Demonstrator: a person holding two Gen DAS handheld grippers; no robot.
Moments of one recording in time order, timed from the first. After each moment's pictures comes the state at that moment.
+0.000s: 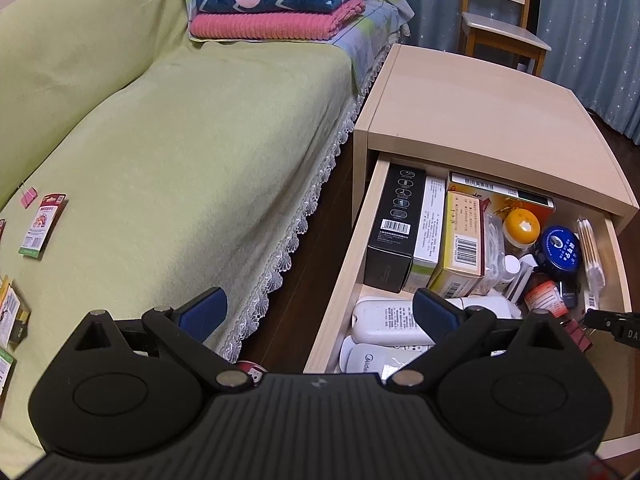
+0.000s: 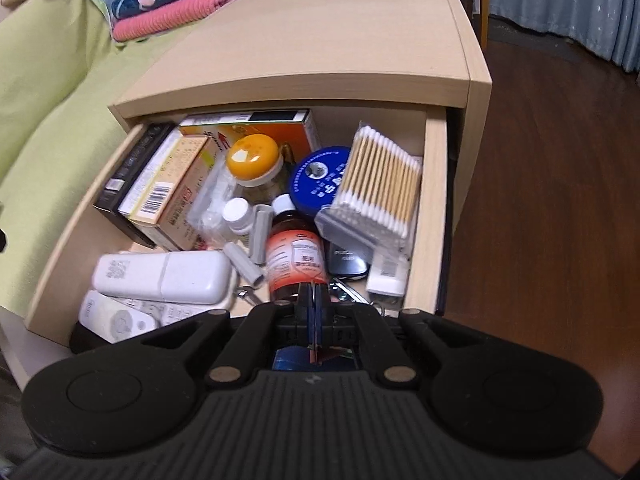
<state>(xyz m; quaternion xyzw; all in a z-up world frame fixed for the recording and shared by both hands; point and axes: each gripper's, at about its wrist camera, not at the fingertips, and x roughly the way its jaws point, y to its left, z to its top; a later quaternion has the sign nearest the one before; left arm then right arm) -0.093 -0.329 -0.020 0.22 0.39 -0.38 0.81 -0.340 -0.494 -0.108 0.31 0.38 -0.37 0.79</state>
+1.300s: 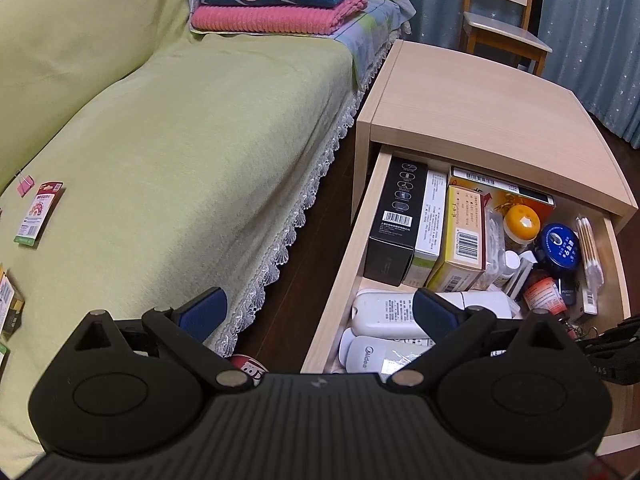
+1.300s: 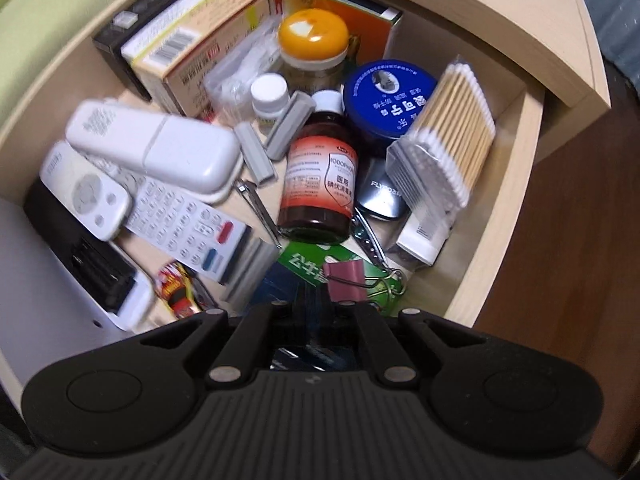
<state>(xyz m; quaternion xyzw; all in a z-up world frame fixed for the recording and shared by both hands) -0.089 -0.321 -0.025 0.21 0.40 -0.38 0.81 -0.285 -0.489 -0.140 0.20 0.60 -0.27 0.73</state>
